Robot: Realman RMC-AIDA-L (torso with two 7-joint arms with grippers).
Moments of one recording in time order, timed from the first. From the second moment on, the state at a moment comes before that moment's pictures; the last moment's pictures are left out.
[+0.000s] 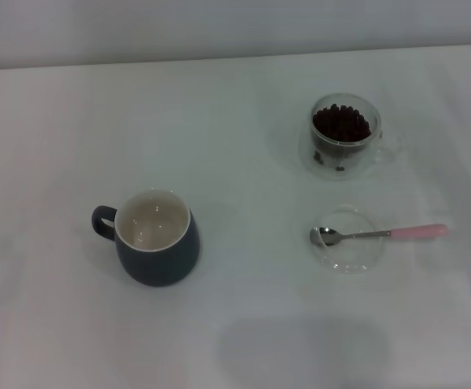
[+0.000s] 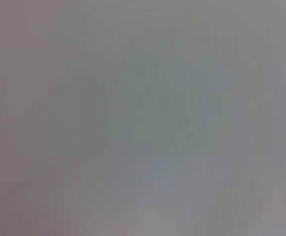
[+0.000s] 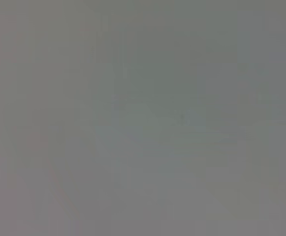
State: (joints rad) left arm -0.09 -2.08 2.72 0.13 -1.34 1.54 -0.43; right arm 0.32 2.01 -0.24 0.02 2.06 1.32 -2.50
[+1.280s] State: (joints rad) left arm -0.40 -2.08 2.74 -0.04 -0.62 1.23 -0.36; right arm 0.35 2.01 -0.24 0.01 2.06 1.32 -2.46
